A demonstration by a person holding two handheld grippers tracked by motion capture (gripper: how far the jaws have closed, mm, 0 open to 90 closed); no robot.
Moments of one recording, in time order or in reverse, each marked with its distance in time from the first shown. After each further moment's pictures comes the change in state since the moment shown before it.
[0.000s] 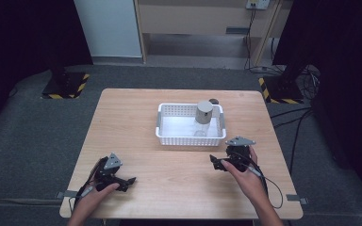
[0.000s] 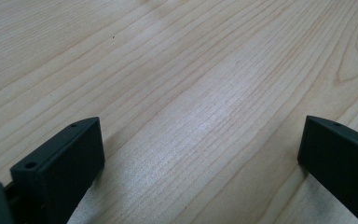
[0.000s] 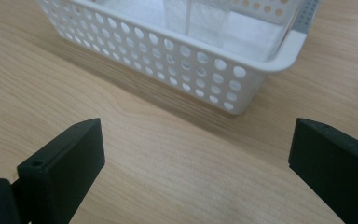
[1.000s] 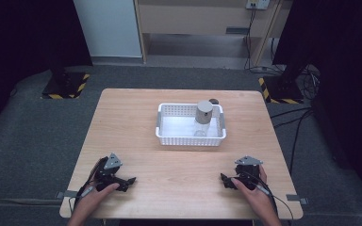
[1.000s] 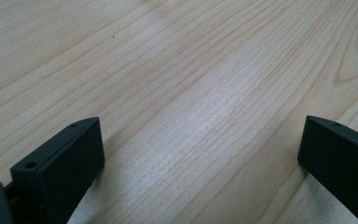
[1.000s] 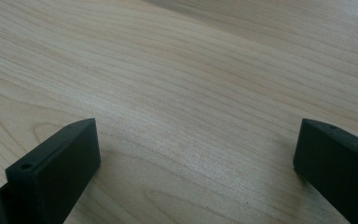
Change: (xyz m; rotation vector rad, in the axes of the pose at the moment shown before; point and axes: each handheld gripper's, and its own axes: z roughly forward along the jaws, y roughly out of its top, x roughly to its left) left arm 0.000 0.000 0.000 0.000 0.000 0.000; right arm -0.019 -0.076 0.005 0.082 -0.050 0.015
